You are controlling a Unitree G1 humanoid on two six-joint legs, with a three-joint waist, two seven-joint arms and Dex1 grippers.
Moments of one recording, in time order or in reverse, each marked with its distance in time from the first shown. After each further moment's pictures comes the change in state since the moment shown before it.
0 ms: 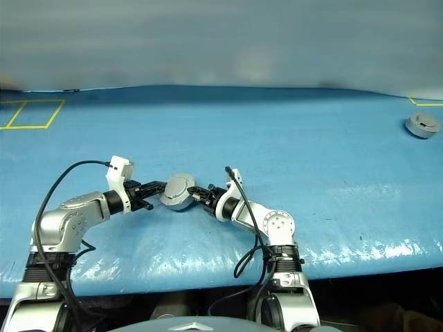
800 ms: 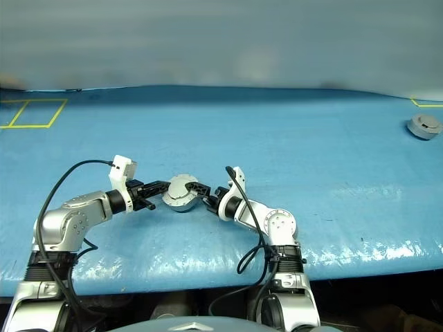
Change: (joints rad) left arm -0.009 -0.002 -0.010 -0.005 -0.023 0.016 0.001; right arm -0.012 0.001 -0.003 -0.035 -0.131 0.002 0.082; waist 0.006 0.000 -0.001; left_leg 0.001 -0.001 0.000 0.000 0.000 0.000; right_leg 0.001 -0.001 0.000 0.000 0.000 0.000
